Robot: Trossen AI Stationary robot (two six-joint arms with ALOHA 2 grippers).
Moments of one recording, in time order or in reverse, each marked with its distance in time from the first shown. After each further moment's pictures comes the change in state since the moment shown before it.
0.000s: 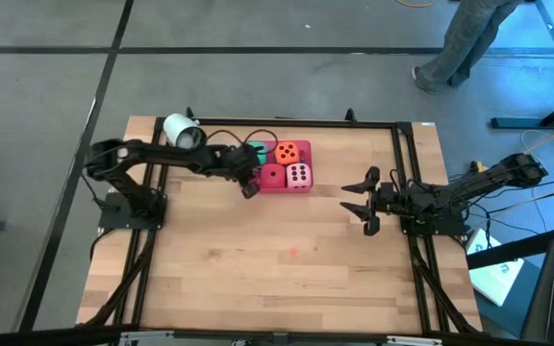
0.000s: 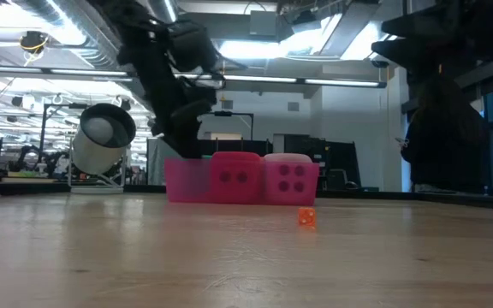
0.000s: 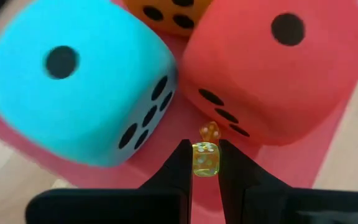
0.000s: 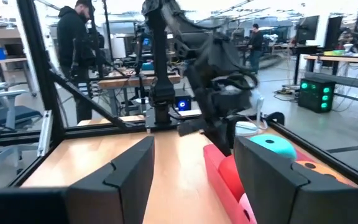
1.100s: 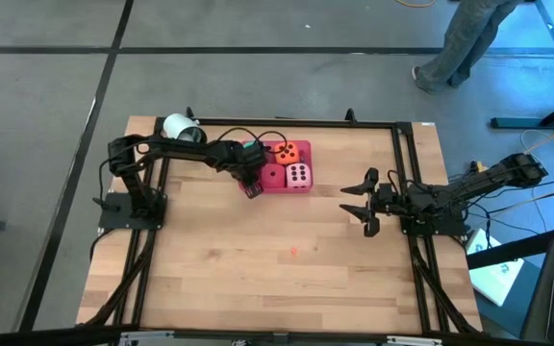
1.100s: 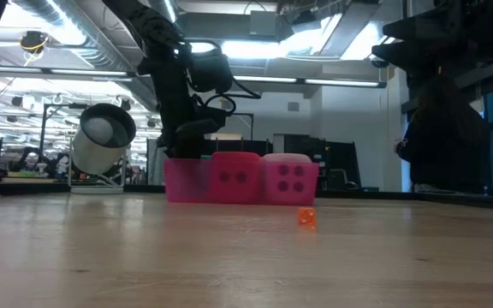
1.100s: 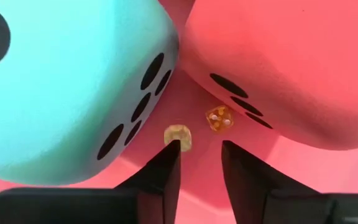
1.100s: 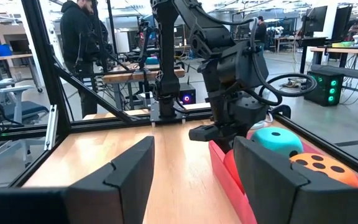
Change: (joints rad) left arm 0.046 0.170 0.149 -0.176 0.071 0.026; right arm 0.000 0.000 0.000 -0.030 -0.020 0.026
